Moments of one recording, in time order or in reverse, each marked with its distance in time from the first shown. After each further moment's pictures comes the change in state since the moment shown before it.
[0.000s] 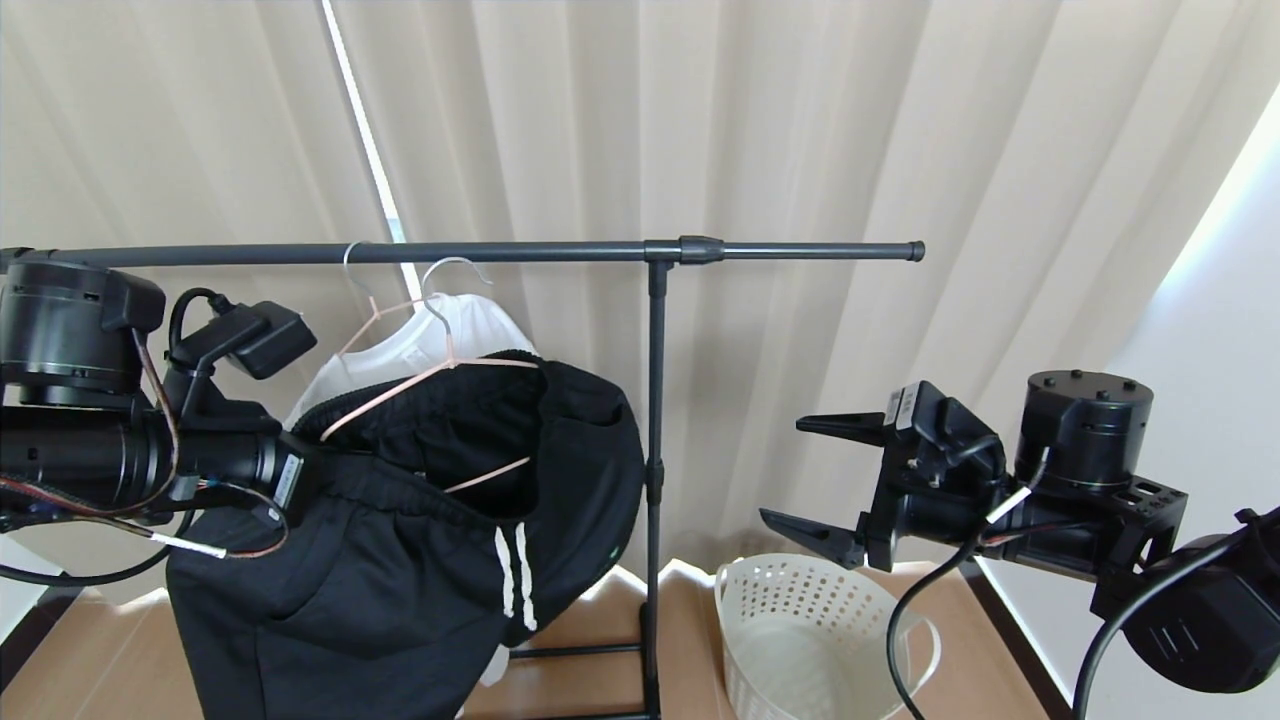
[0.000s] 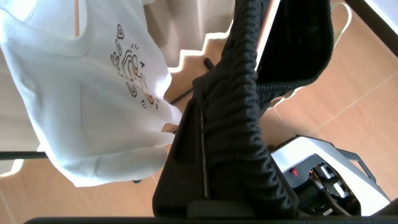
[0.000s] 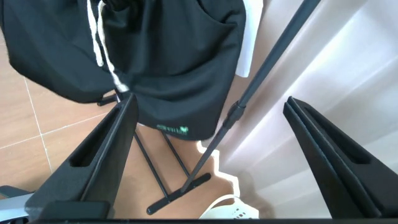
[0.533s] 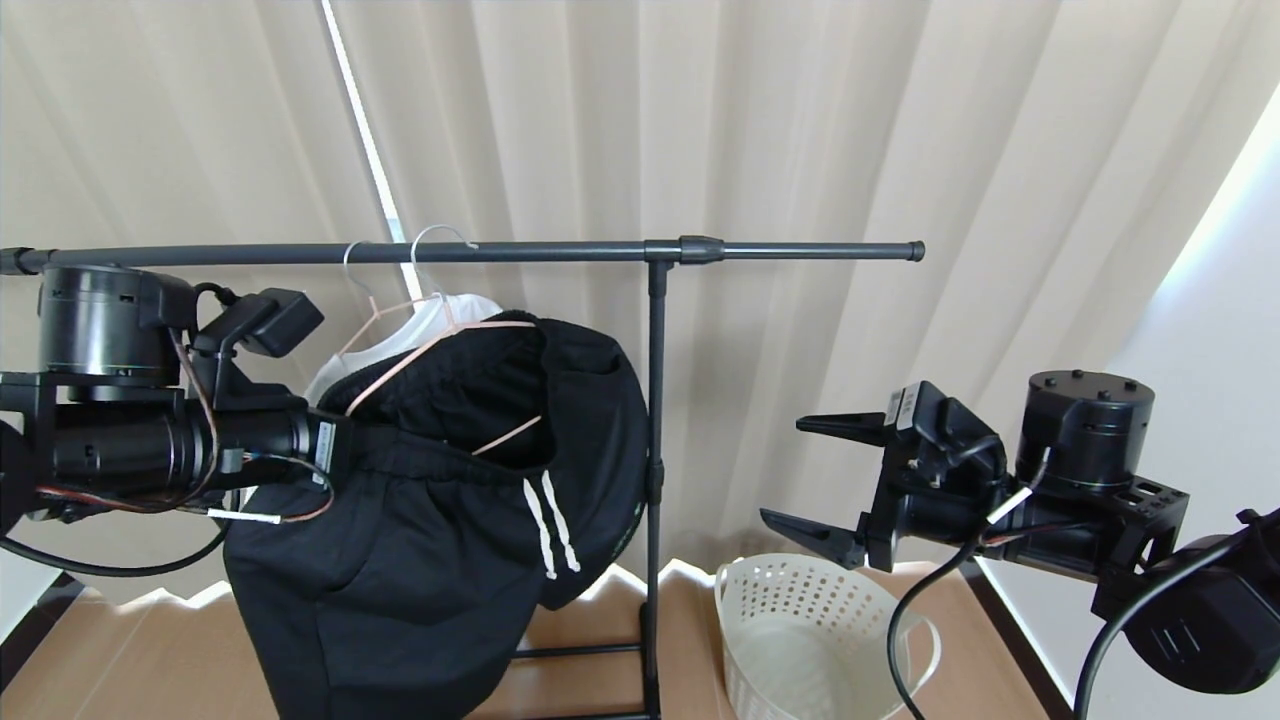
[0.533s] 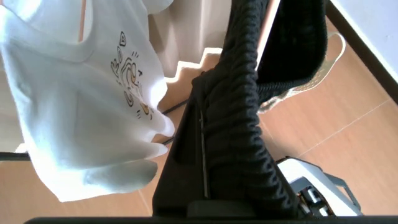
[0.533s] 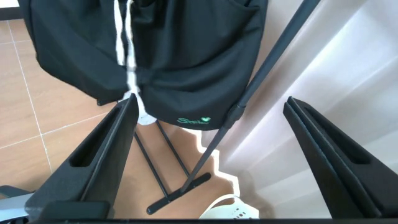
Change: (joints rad) left arm -0.030 0.057 0.028 -0.191 0.023 -0.212; right arm 0.000 -0.002 0.001 0.000 0.000 0.000
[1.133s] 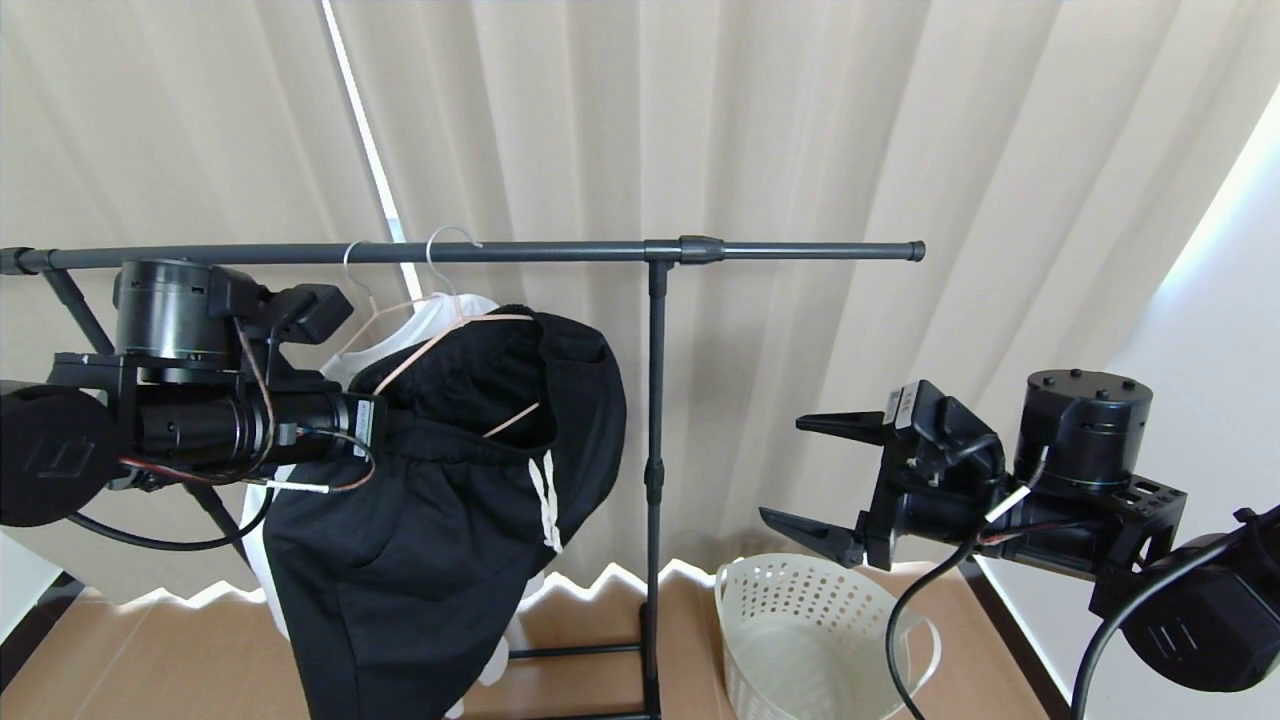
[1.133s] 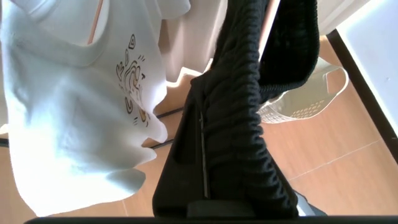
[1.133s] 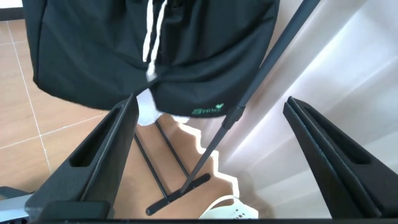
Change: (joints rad) left arm -0.033 0.106 -0.080 -0.028 0.099 -0.085; right arm 0.000 0.003 -0.004 -0.001 0.000 0.000
